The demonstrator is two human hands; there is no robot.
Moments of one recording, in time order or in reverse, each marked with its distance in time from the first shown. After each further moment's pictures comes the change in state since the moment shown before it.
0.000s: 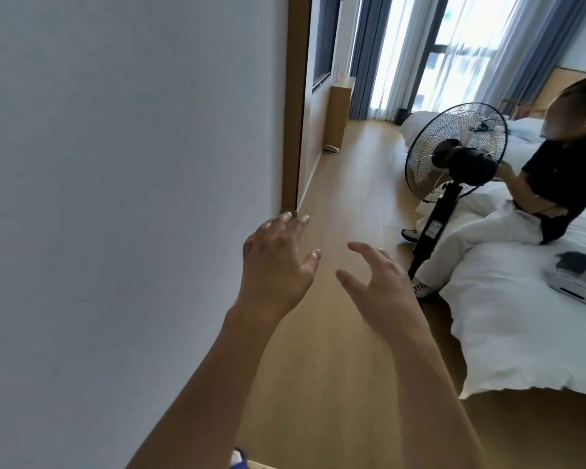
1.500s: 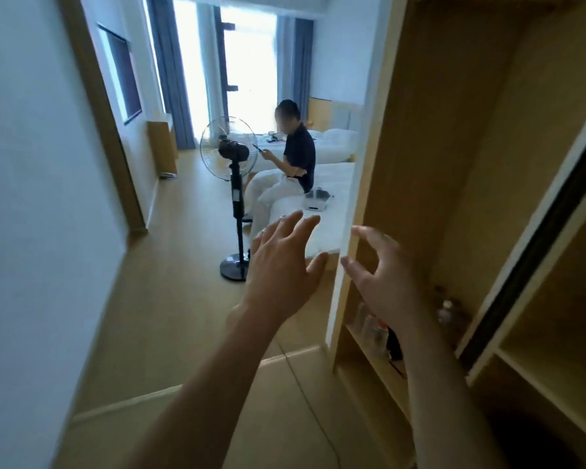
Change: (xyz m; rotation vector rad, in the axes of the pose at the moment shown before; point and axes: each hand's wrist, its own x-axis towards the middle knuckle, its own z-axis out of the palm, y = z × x) left_hand -0.610 0.345 -0.164 -0.304 -0.101 0.612; right_hand -0.736 0.043 -0.266 -0.121 0.591 0.213
